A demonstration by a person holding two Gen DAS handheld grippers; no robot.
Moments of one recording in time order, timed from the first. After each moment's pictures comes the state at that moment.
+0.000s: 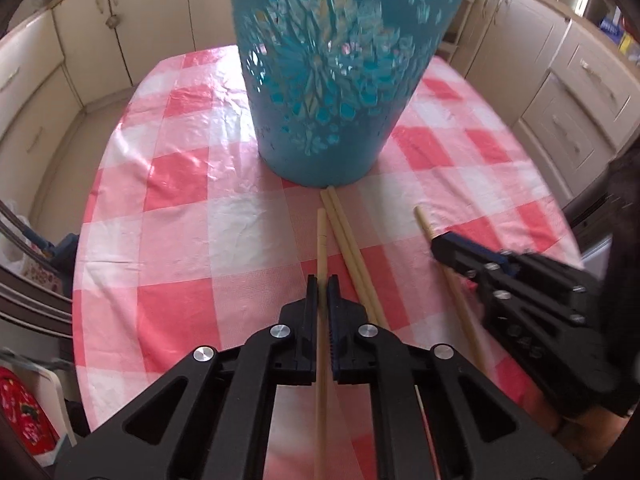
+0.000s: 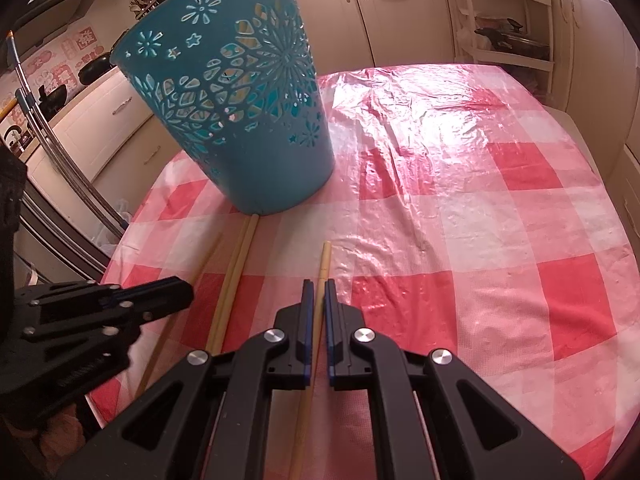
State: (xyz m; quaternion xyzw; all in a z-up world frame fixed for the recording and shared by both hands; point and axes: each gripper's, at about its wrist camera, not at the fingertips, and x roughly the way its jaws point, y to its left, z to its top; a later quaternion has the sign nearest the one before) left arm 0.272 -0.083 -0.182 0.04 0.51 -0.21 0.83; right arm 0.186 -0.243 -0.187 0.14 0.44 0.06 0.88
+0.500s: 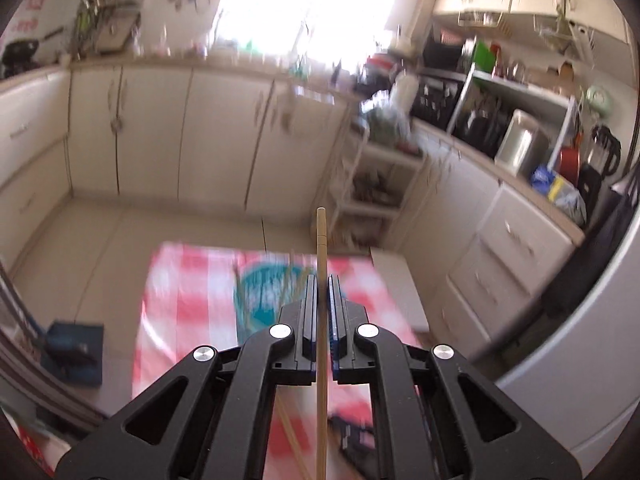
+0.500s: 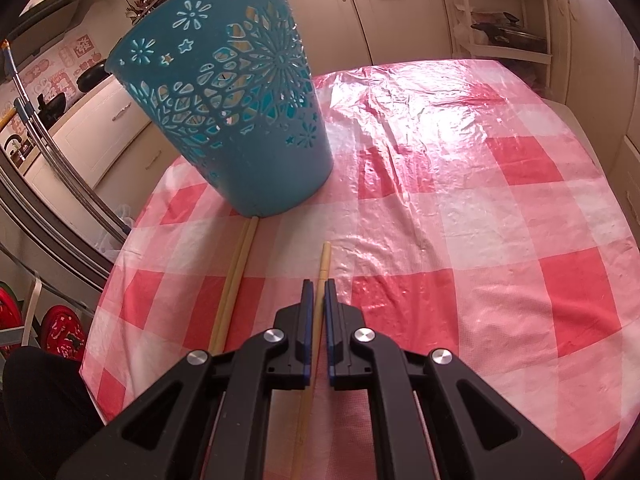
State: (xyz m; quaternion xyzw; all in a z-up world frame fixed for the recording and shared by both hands) left arm 0.285 -0.057 0.034 -0.09 0.28 -0.26 0.92; right arm 0.186 -0.245 -0.188 0.16 0.44 0.06 0.88
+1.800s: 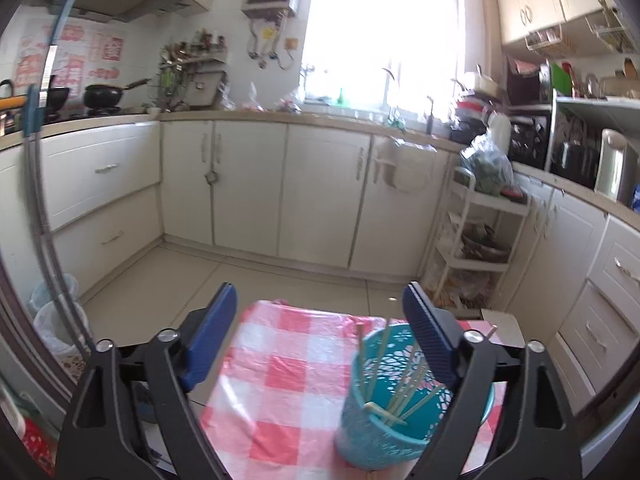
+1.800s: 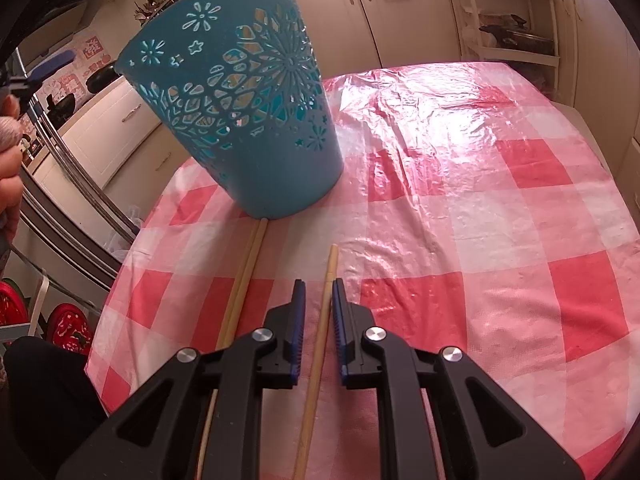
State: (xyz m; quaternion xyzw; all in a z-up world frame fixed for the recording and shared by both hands) left arm 0.314 -0.039 -0.017 -0.06 0.18 -0.05 0.98; right arm 0.183 -0.244 -0.188 0.15 0.43 0.08 0.89
